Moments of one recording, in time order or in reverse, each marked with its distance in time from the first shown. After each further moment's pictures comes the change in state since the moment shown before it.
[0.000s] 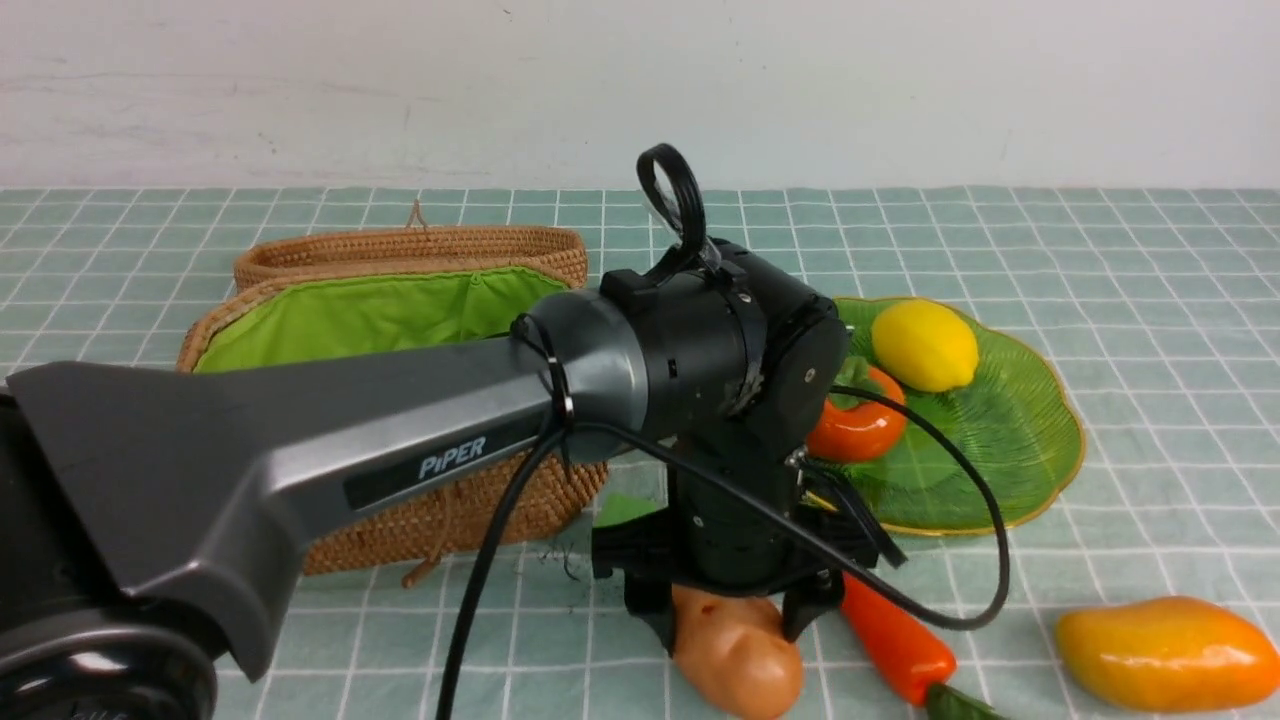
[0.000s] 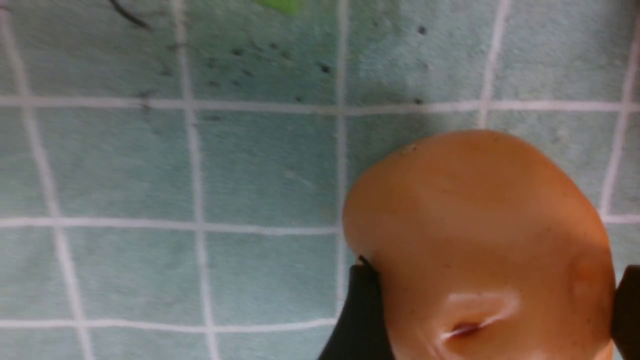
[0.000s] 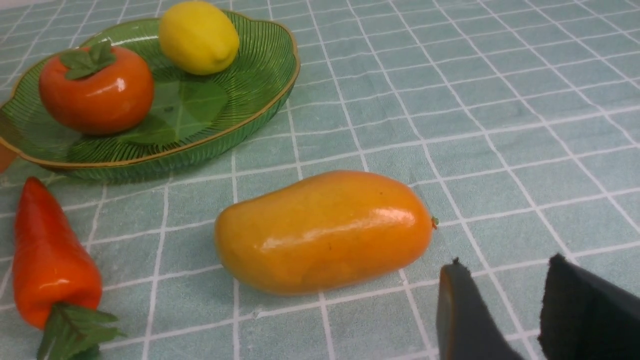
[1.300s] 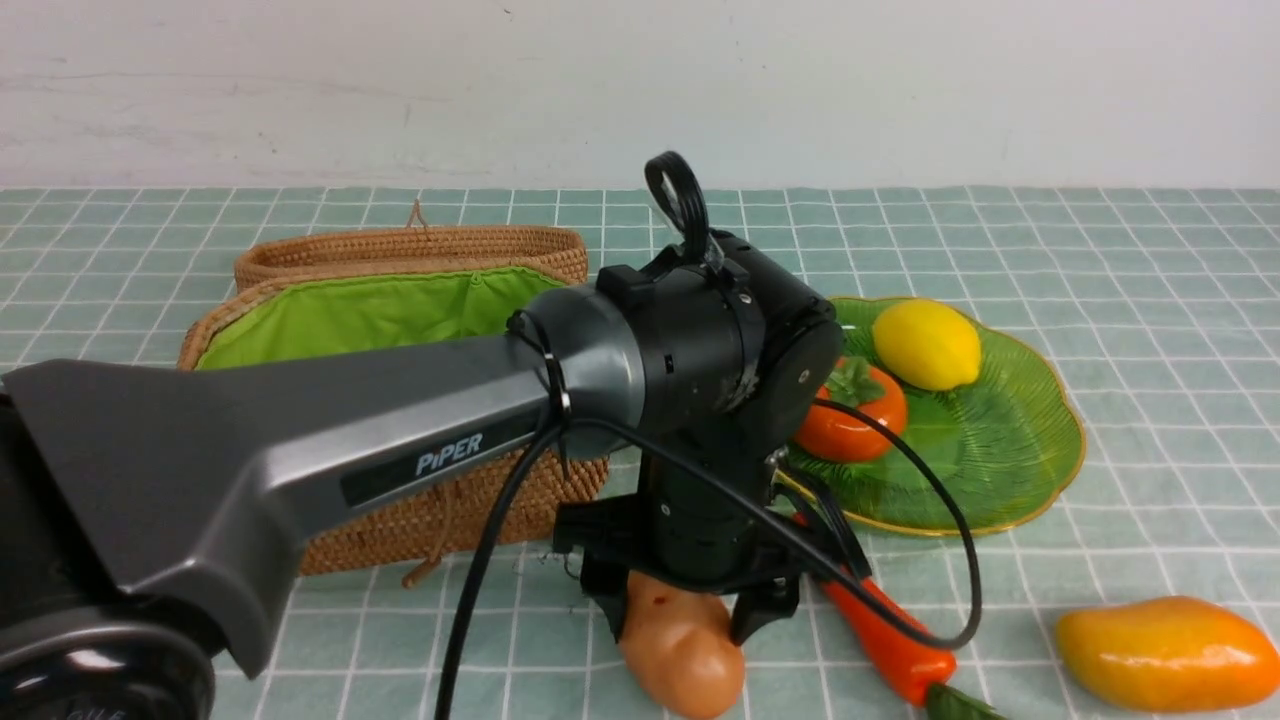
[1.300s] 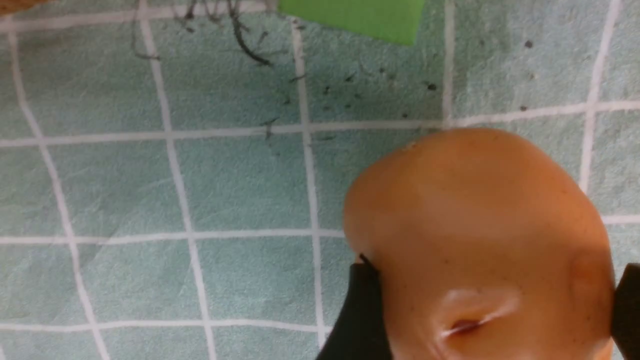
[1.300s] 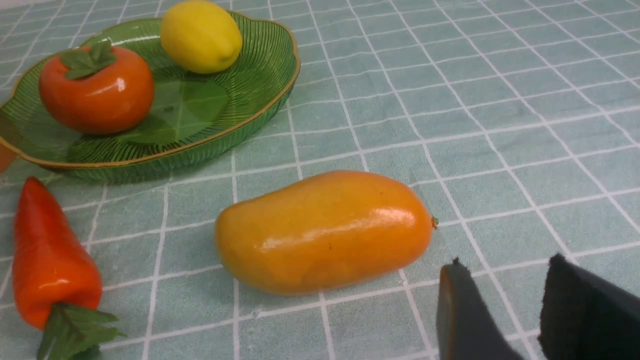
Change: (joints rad) right arm 0.000 0.000 0.000 0.000 0.000 0.000; left arm 0.000 -0.001 -0.003 0.064 0.090 0.059
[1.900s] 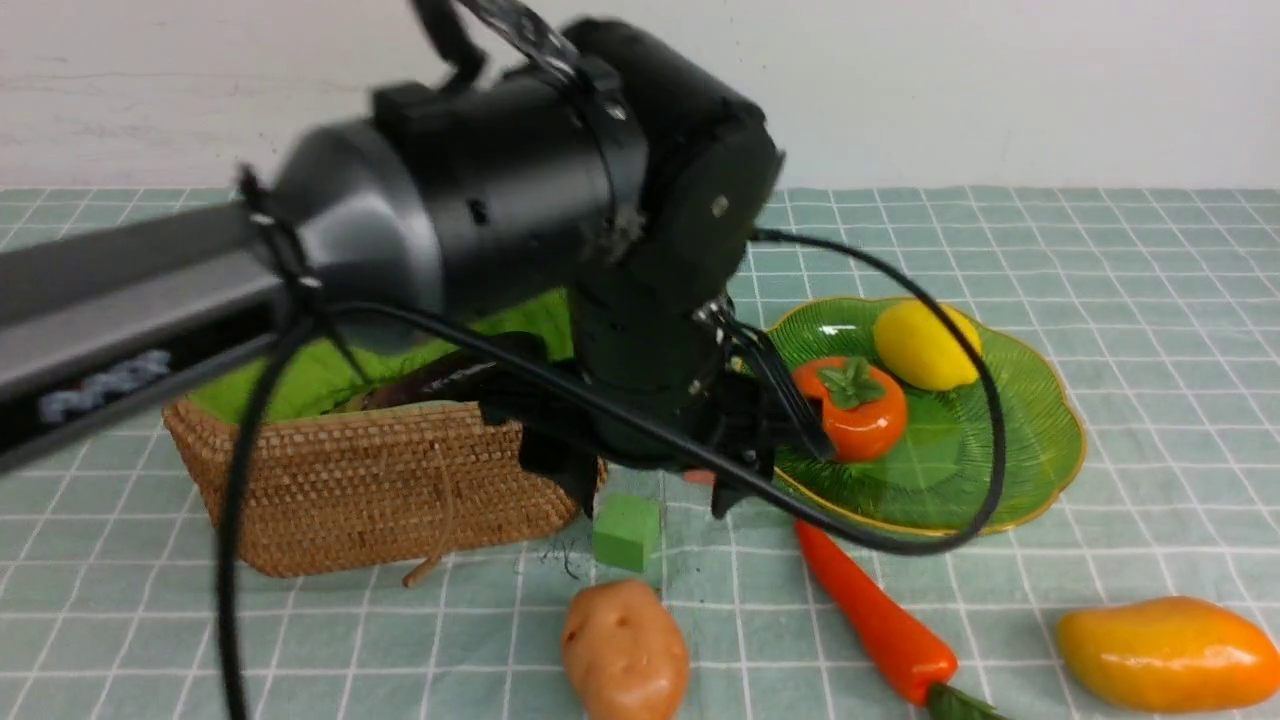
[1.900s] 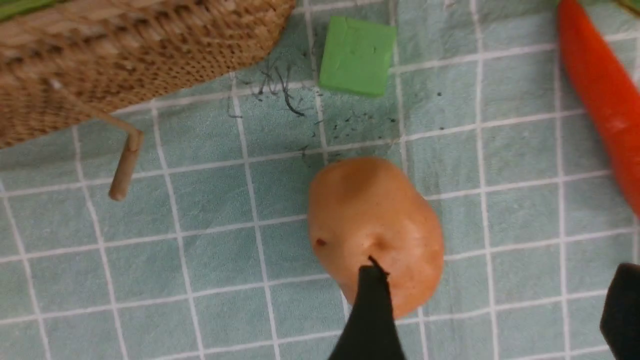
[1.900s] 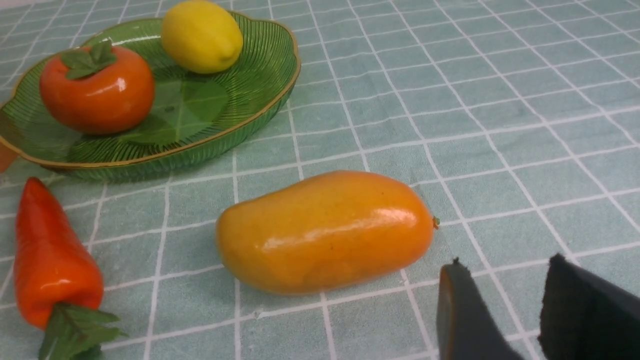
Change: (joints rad) right arm 0.000 0.000 0.000 0.000 0.000 0.000; left arm 0.002 -0.318 0.024 0.047 0.033 0.070
